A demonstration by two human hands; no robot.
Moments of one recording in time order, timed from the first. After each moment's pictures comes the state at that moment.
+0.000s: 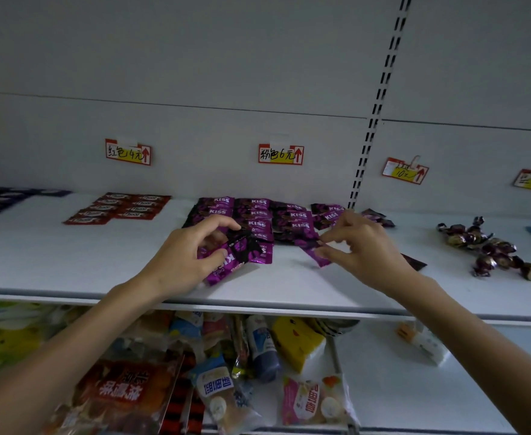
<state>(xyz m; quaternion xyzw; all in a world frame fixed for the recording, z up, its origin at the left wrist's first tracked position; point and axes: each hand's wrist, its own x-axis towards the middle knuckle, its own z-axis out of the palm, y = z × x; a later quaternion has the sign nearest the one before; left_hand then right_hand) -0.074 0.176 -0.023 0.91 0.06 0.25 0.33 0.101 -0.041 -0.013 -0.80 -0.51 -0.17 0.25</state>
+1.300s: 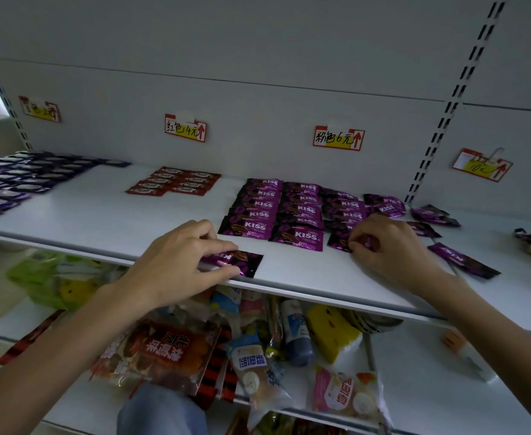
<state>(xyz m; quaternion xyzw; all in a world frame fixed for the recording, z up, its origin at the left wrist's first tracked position) -0.135 0.208 -0.041 0.97 0.14 0.20 0.07 0.102 -0.005 -0.035 -0.81 -0.53 -0.14 0.22</state>
